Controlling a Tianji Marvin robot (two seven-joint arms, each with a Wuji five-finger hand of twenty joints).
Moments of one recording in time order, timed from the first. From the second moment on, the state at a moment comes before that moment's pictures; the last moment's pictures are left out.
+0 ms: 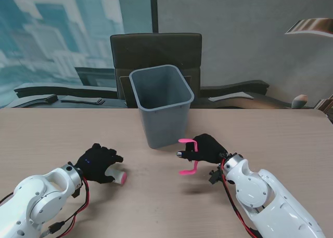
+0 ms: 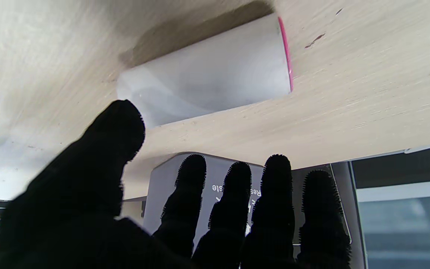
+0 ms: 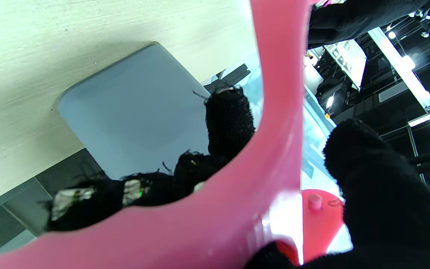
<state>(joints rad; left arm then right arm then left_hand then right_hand) 1.73 -1.01 -1.40 -1.74 1.18 -0.36 -0.19 -1.52 -1.11 1.17 -1.52 -0.43 -0.37 0.01 0.67 -0.53 0.58 -0.07 0.52 0.14 0.29 0.41 0.49 0.24 0.34 0.43 0.42 0.26 0.47 0.56 0.12 0.31 0.79 0.68 0.29 -0.47 0.72 -0.05 1.20 0.06 0.83 0.75 1.37 0.05 1.41 0.89 1.35 0.06 1.69 1.13 1.19 0.17 1.90 0.95</state>
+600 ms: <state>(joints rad) 1.69 -1.00 -1.34 -1.66 1.21 -0.31 -0.22 -1.52 -1.11 1.16 -1.51 -0.43 -0.37 0.00 0.67 -0.53 0.60 -0.07 0.52 0.17 0.27 0.40 0.48 0.24 0.33 0.41 0.42 0.26 0.46 0.56 0.12 0.31 0.77 0.68 0.29 -0.47 0.72 -0.05 1.20 0.06 0.83 0.74 1.37 0.05 1.41 0.89 1.35 0.06 1.69 1.12 1.19 0.17 1.90 0.95</state>
